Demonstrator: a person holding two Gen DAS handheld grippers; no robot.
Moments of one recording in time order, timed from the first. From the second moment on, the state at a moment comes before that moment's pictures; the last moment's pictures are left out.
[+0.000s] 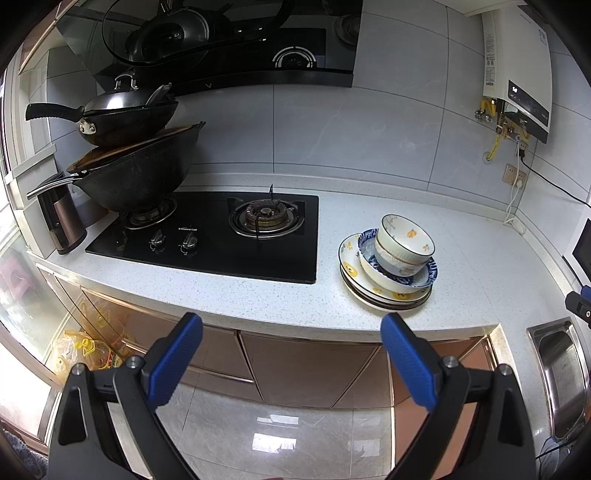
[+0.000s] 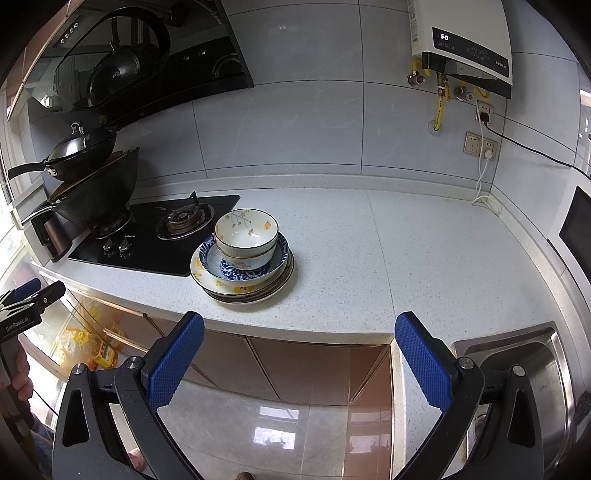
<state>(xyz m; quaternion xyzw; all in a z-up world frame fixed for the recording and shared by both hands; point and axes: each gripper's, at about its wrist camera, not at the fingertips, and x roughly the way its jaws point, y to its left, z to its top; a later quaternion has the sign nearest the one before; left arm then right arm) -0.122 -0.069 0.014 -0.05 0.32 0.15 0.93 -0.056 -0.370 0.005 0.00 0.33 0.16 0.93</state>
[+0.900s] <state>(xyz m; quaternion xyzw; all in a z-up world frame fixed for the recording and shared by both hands) -0.129 -0.073 0.018 -0.05 0.32 0.15 0.93 -0.063 -0.368 0.008 0.00 0.32 0.15 0.93</state>
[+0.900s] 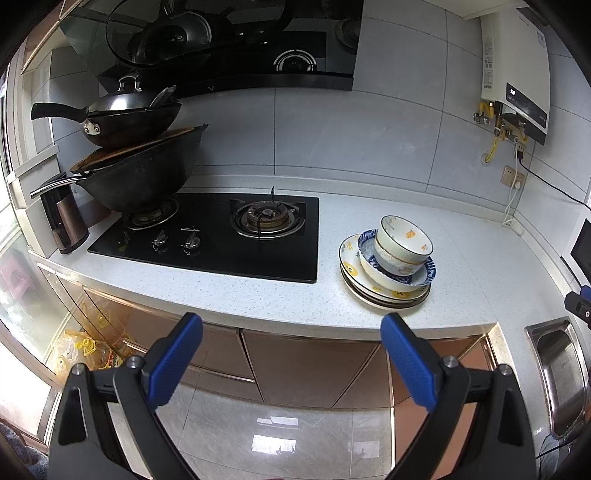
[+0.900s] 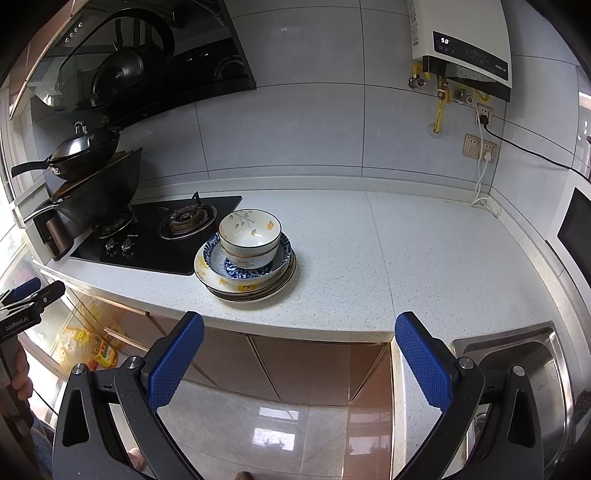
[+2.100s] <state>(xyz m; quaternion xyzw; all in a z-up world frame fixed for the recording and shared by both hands) -0.147 -0.066 0.020 -0.05 0.32 0.14 0.94 -0.073 -0.368 0.010 0.00 0.32 0.15 0.93</state>
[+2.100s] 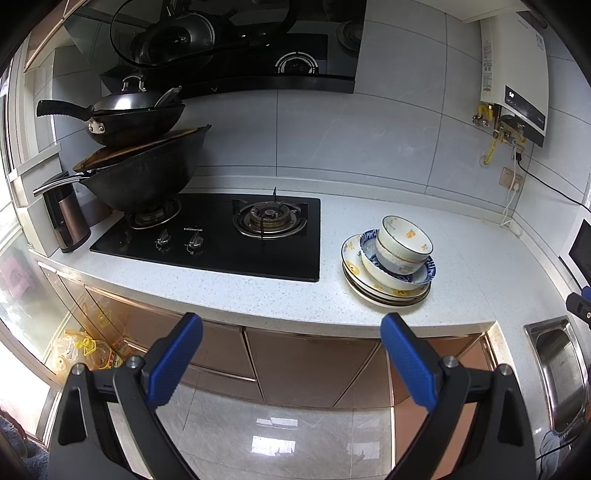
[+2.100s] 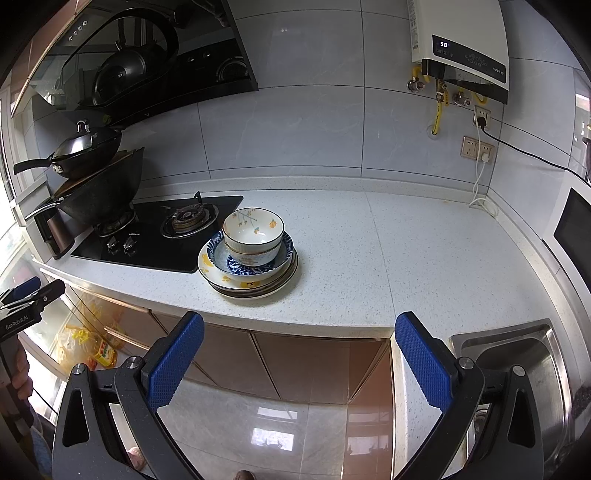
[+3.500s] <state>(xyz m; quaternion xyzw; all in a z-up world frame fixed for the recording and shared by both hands) -0.148 -0.057 0.024 -0.05 0.30 0.17 0.94 -0.068 -0.354 0.012 -0.02 0.32 0.16 0.93</state>
